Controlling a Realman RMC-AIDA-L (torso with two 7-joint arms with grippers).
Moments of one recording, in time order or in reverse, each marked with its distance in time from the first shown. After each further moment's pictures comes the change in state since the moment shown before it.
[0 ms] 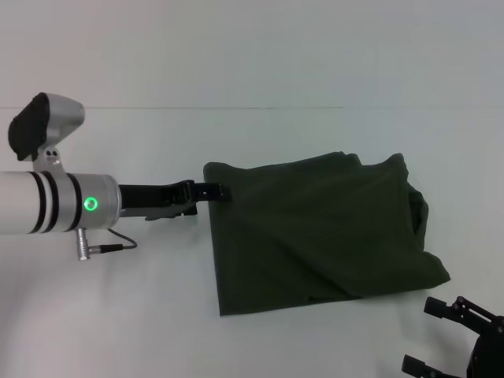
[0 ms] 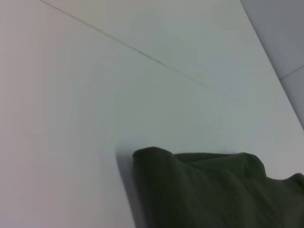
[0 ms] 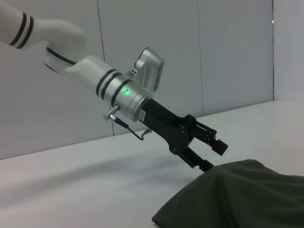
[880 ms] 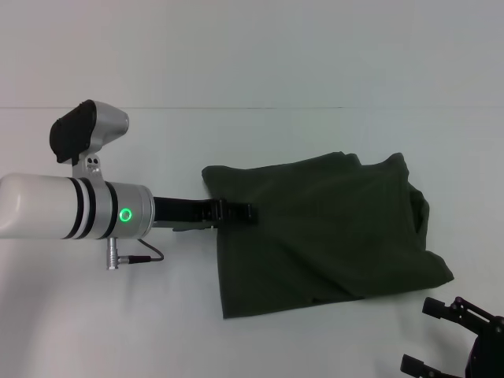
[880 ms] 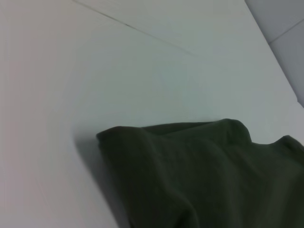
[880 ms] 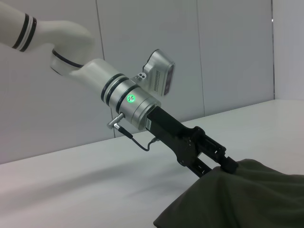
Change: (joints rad) left arm -0.028 -0.040 0.098 0.001 0.001 -0.027 0.004; right arm 0.003 -0.002 0.000 0.009 -0.001 0.000 0.012
